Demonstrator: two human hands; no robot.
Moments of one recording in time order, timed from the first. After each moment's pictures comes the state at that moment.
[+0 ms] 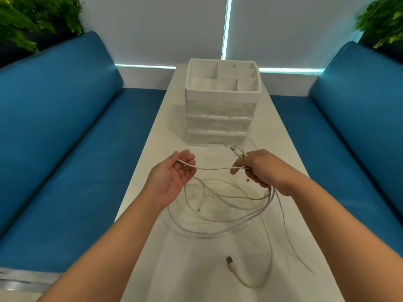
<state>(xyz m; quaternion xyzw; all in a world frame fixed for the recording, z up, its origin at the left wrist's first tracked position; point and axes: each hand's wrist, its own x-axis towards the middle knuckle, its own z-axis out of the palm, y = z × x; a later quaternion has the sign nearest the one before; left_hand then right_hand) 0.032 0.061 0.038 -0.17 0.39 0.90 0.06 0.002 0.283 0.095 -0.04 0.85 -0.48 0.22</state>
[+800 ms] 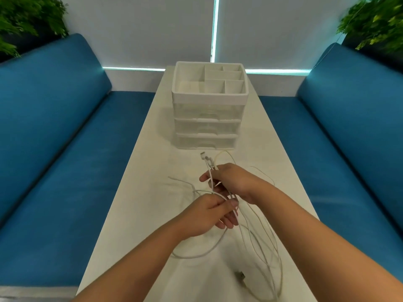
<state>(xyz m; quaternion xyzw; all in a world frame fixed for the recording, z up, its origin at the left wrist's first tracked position) 0.061 0.142 0.021 0.05 0.76 0.60 0.25 -0.001 0.253 0.067 -0.03 0.80 -0.52 0.29</state>
